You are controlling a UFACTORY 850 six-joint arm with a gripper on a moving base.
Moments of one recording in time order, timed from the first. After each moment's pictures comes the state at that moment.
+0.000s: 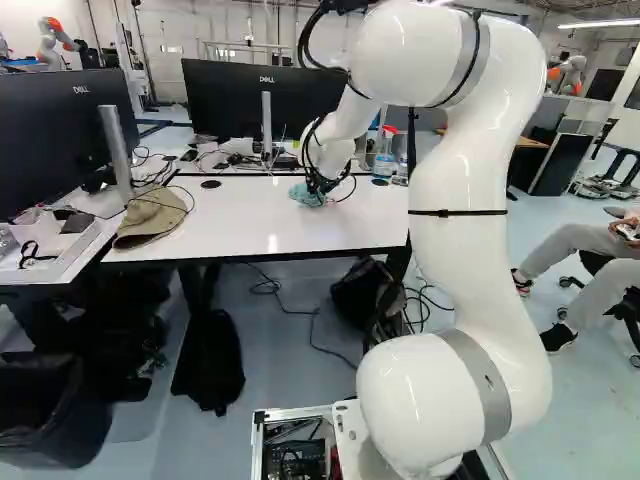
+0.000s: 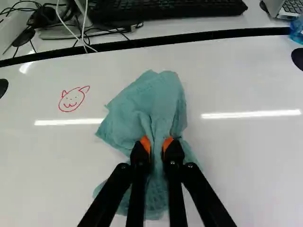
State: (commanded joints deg) arm 5.1 -29.7 -68.1 6.9 4.5 0.0
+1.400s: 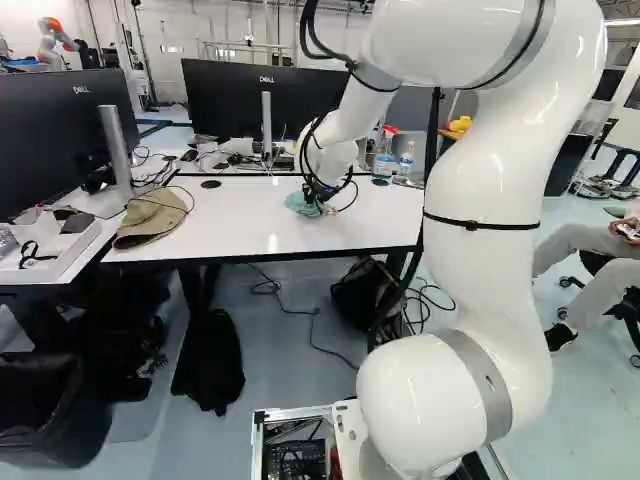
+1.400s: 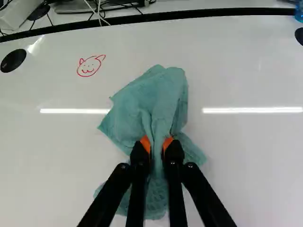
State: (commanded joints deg) arm 7.3 -18.3 -53.5 6.9 4.5 0.0
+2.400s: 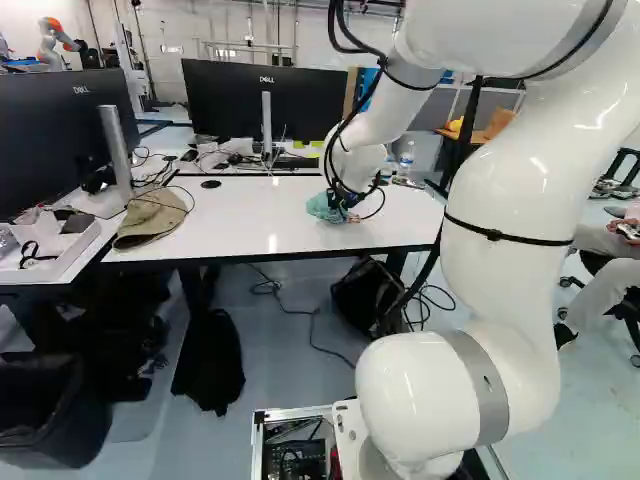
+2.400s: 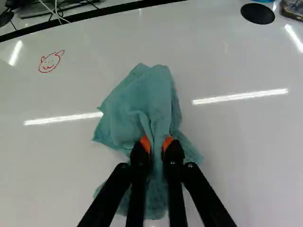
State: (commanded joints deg) arm 0.1 -13.0 -47.1 6.9 4.5 0.0
